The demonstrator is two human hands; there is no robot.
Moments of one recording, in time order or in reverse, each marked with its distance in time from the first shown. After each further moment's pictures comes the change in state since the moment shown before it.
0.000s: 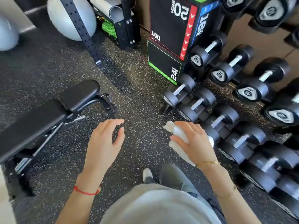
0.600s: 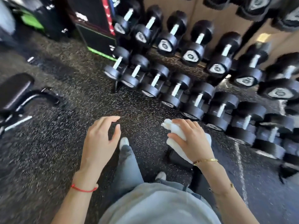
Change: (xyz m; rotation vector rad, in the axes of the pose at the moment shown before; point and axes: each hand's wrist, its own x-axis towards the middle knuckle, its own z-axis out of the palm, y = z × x) left_hand -0.249 0.194 0.085 -0.123 -0.173 0.288; right_hand -0.372 0.120 -0.098 -0.049 0.143 0.315
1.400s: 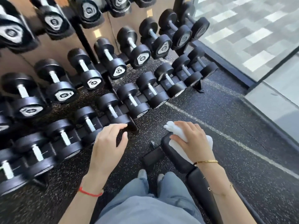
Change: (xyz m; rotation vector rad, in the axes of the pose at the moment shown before) left_hand 0.092 0.213 0.164 -0.176 -0.597 0.915; right_hand -0.165 0.103 -0.048 -0.031 0.643 0.894
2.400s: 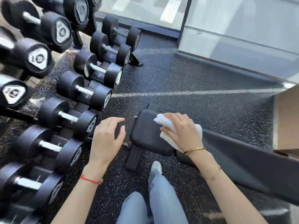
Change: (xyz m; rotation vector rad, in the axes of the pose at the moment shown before) left_hand 0.100 -0.010 0.233 -0.070 -0.407 0.516; right_hand -0.052 0.136 0.096 -0.152 0.174 0.518
